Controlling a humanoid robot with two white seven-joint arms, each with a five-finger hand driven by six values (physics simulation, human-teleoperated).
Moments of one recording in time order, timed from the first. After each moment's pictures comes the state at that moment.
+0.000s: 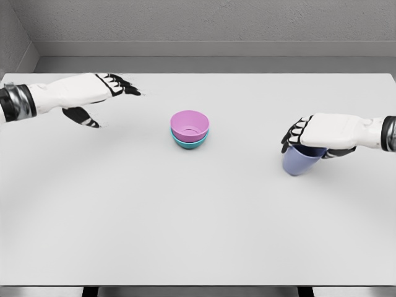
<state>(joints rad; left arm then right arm) -0.83 0.82 -0.80 -1.27 -0.31 -0.61 -0.37 -0.63 -0.97 0.65 -1.60 0.41 -0.61 0.61</state>
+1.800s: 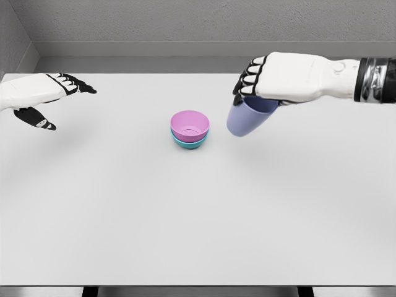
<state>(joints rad) -0.80 0.98 -0.79 -1.27 -0.25 -0.61 -0.37 -0.91 -0.80 0.66 -1.70 0.39 -0.61 0.61</state>
